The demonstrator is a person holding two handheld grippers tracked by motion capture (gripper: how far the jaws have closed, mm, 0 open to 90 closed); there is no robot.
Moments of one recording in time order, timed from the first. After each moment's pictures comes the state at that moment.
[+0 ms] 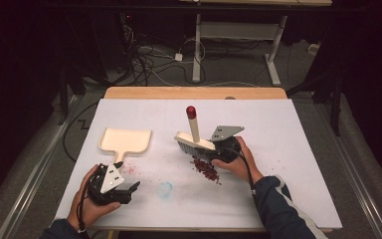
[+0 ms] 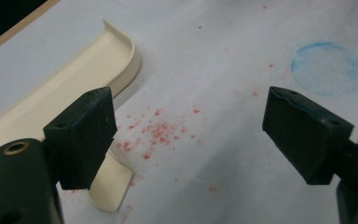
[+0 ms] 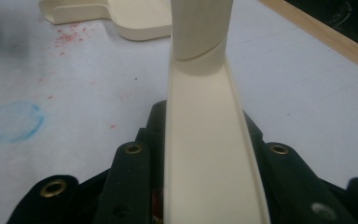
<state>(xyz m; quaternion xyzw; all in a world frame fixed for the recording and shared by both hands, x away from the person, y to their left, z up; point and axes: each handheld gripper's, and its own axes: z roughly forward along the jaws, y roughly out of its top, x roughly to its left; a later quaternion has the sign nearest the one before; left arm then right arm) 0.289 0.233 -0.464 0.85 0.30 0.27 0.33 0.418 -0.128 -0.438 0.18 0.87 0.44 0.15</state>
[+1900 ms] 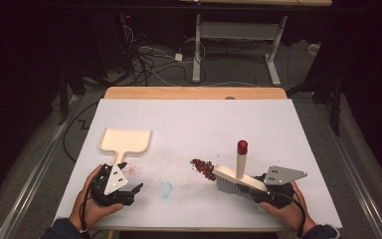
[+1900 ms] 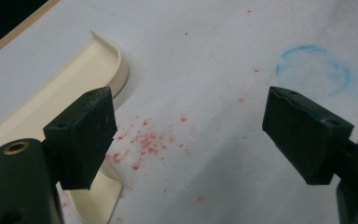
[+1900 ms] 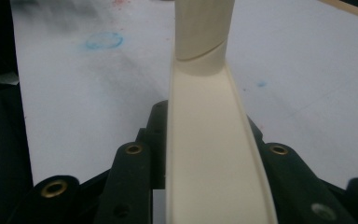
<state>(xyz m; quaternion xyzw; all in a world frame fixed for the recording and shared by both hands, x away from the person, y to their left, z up) 0.288 0.224 -0.463 0.86 0.28 0.27 0.33 0.303 -0.240 -0.444 0.22 0.85 0.46 0.14</state>
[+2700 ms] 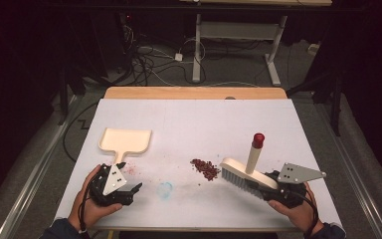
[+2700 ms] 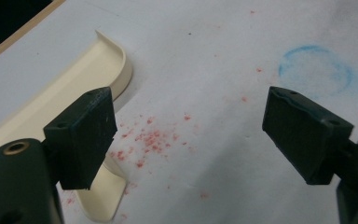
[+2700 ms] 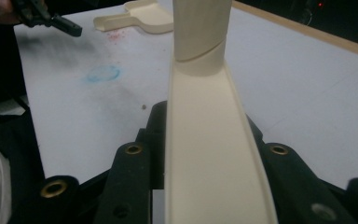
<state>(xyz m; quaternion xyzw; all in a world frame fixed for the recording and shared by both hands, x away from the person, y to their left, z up) 0.287 0.227 -0.461 0.86 0.28 0.28 0.33 0.290 -0.257 -0.420 0.24 0.82 0.49 0.16</state>
